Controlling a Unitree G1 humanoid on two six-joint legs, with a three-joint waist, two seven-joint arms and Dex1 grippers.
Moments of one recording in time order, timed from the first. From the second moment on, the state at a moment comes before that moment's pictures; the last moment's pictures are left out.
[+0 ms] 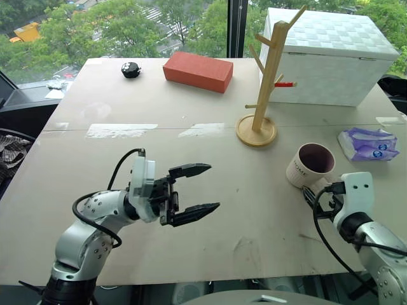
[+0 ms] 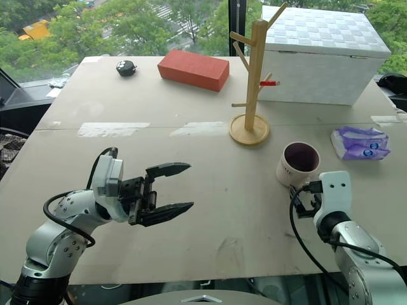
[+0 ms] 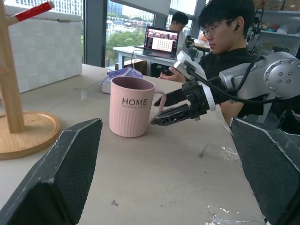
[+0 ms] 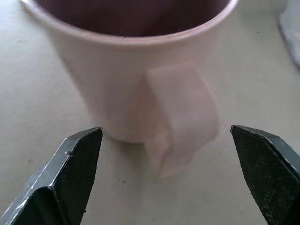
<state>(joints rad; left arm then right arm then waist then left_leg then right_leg) 0.05 0.64 0.11 -0.52 -0.79 0.34 -1.09 0.21 -0.27 -0.23 -0.86 0.23 1.00 0.14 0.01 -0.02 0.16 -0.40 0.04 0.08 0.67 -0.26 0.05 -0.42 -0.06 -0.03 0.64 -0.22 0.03</state>
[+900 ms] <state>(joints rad) 0.12 0.67 0.15 -0.58 -0.79 0.34 -1.03 0.11 -0.19 -0.14 -0.63 0.02 0.75 -0.01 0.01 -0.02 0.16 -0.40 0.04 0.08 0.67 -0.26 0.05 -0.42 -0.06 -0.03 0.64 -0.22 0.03</state>
